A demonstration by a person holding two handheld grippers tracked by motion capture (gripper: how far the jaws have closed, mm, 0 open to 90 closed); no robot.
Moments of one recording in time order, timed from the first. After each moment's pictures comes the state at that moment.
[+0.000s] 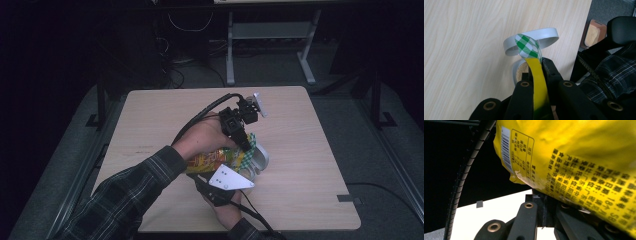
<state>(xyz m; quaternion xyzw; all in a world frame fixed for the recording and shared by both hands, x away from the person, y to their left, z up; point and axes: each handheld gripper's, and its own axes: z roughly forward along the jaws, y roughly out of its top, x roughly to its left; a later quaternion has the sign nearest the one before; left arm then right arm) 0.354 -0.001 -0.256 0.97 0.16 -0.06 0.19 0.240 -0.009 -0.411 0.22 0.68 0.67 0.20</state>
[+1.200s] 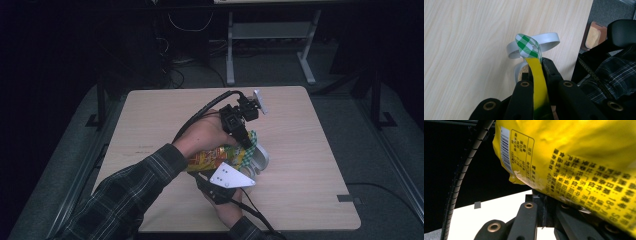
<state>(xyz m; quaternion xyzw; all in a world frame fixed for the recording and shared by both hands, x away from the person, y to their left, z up) 0.356 -0.002 -0.251 0.97 0.17 -0.05 0.19 0.243 -0.011 -0.408 0.22 0.68 0.67 0.20</state>
